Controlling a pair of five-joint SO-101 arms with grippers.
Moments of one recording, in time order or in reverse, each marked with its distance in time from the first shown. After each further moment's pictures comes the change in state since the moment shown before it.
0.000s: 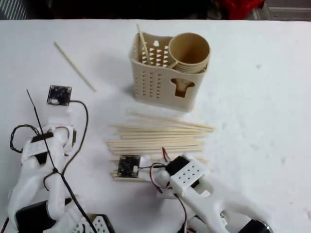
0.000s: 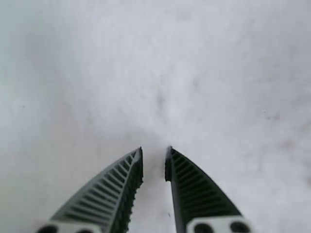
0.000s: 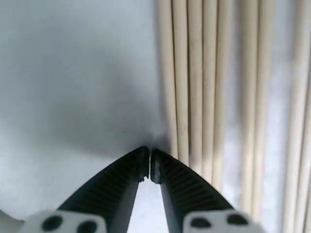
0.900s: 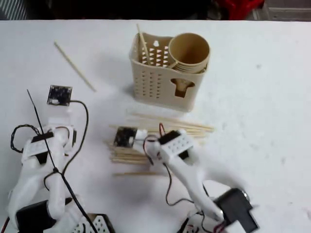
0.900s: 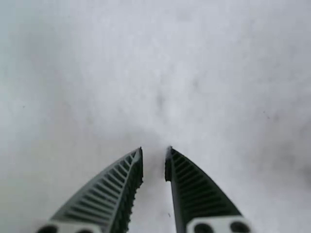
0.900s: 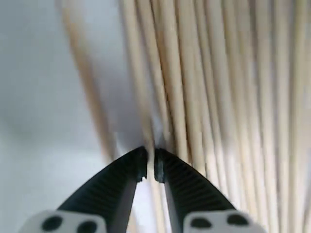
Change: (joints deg) left arm 0.0 0.0 0.0 0.0 0.0; right arm 7.3 22.7 -18.8 -3.7 0.2
